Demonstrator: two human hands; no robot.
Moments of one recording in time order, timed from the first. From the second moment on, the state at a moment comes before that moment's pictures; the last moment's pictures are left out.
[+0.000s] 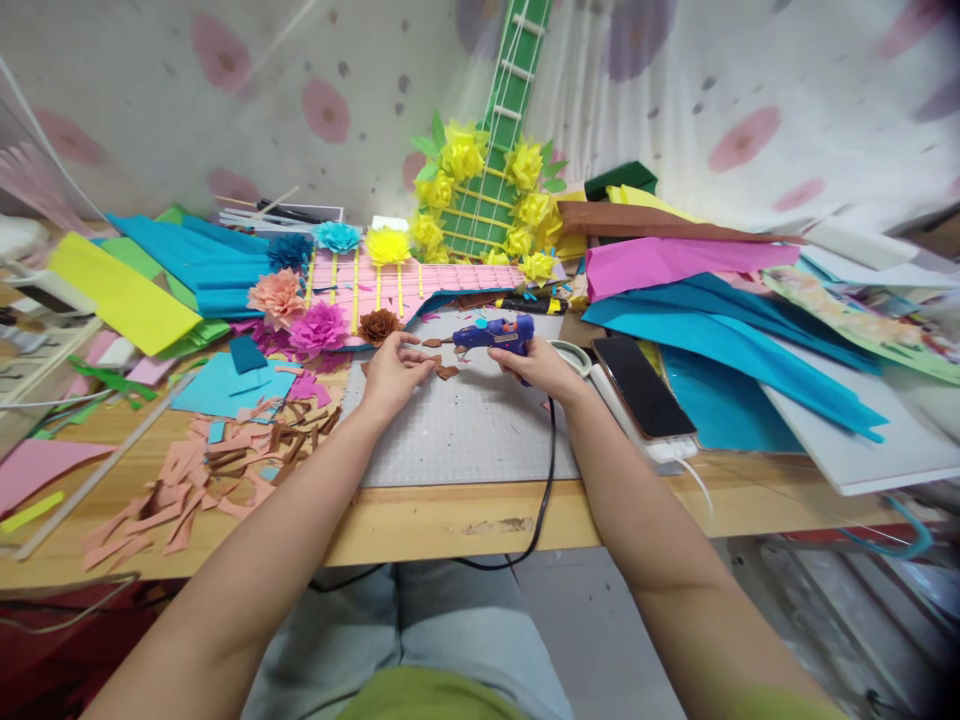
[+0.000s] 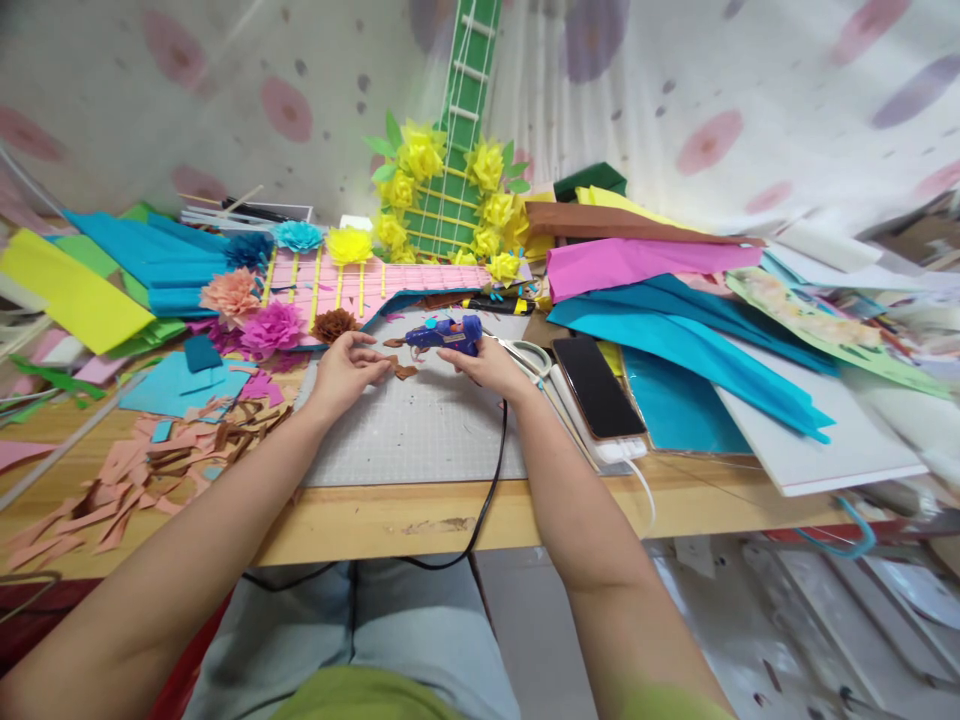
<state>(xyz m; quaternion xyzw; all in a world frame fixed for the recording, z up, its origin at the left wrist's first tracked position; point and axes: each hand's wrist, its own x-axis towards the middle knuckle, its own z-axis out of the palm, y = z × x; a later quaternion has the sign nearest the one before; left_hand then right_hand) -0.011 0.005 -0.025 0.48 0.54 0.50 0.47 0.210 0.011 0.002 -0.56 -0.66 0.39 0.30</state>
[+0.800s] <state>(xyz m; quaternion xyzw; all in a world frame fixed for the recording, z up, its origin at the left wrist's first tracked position) -0.114 0.009 0.026 0.36 0.54 0.69 0.32 0.197 0.025 -0.026 -0.67 -0.61 0.18 0.38</state>
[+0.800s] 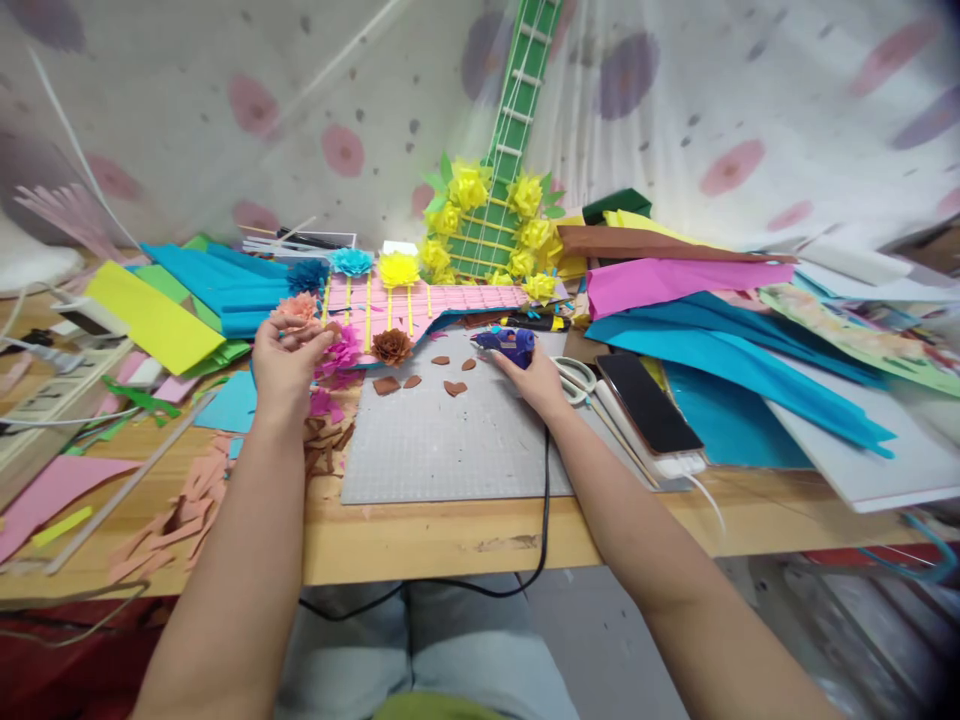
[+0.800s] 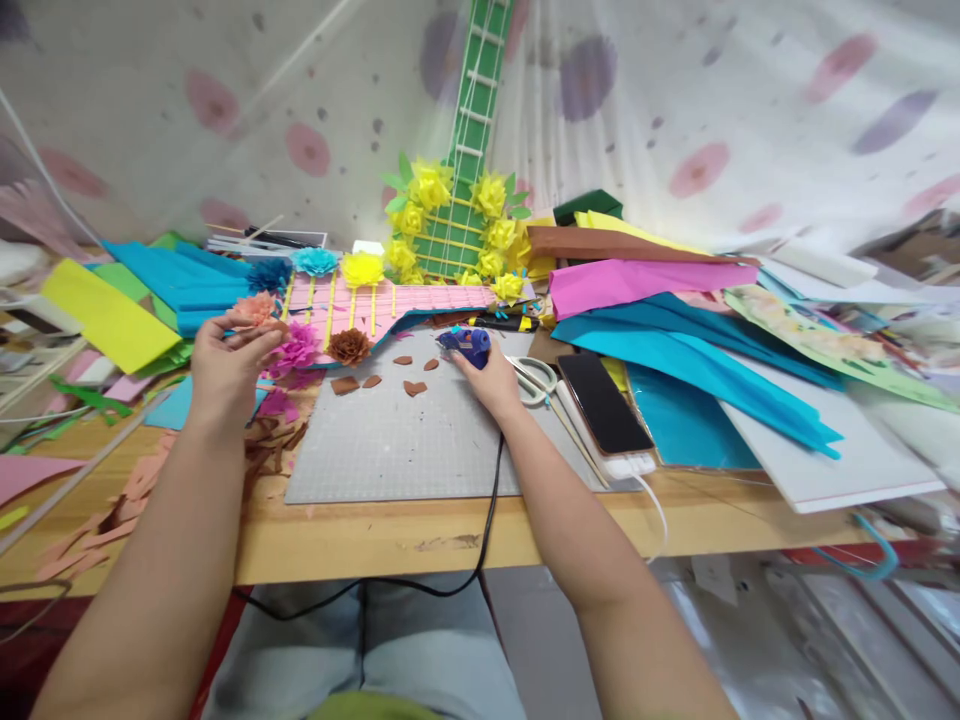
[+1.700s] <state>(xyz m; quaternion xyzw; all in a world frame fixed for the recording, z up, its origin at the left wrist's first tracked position) -0.087 -0.001 0.002 0.41 0.63 0.53 0.39 0.053 0.056 -0.010 -0.46 -0.81 0.04 0.36</state>
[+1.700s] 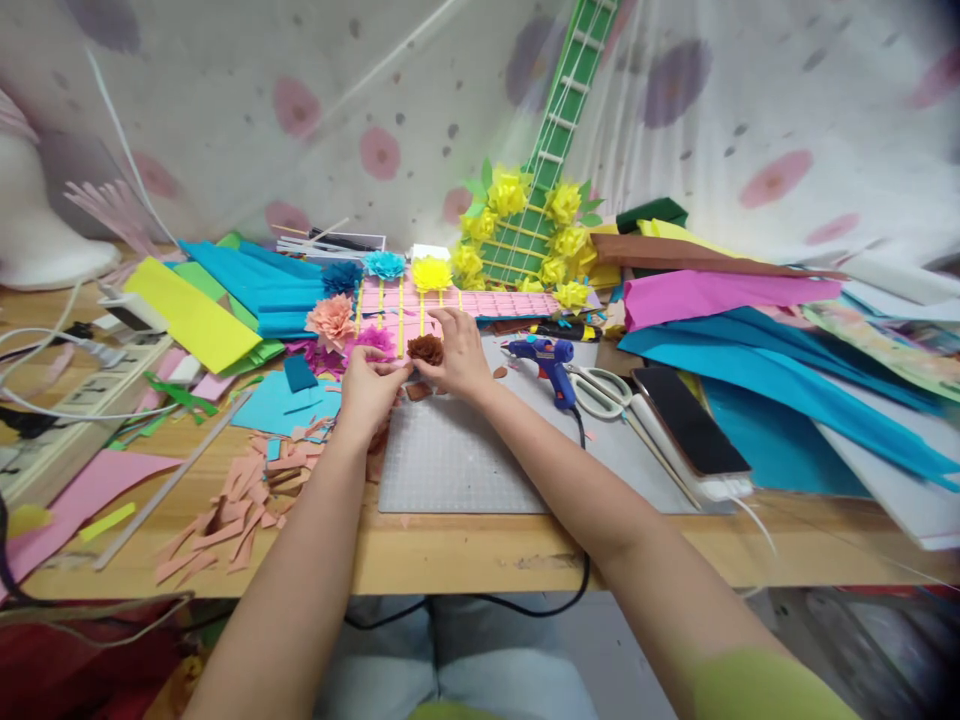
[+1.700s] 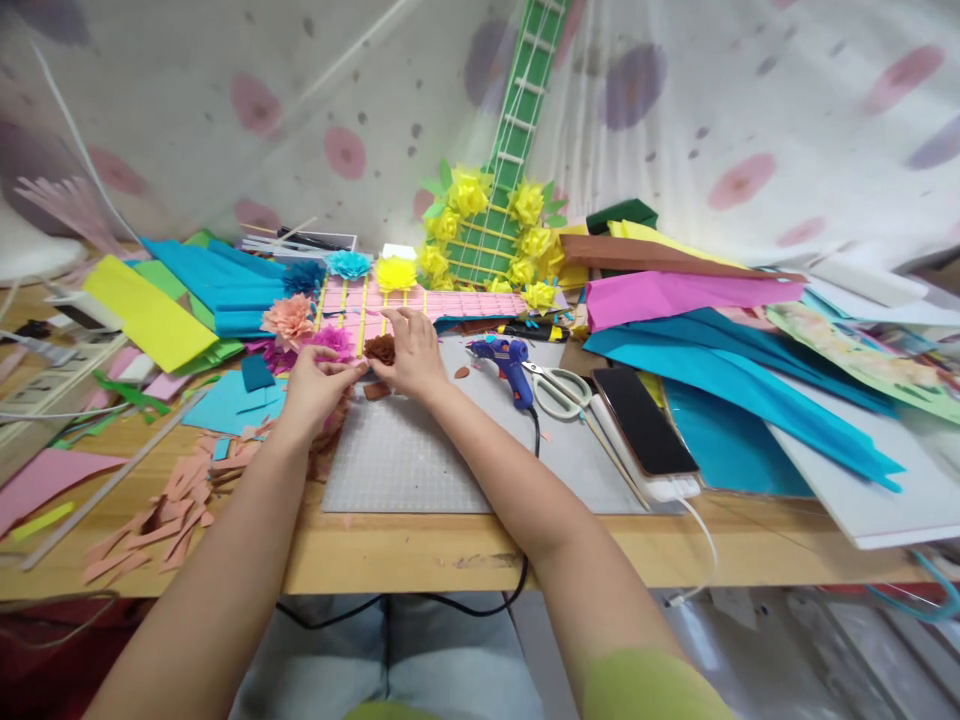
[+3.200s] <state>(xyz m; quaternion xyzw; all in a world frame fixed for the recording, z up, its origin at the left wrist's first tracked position) -0.063 0.005 -0.020 0.38 0.70 0.54 0.27 0.056 0.063 -0.018 -0.48 -0.78 0.13 0.38</state>
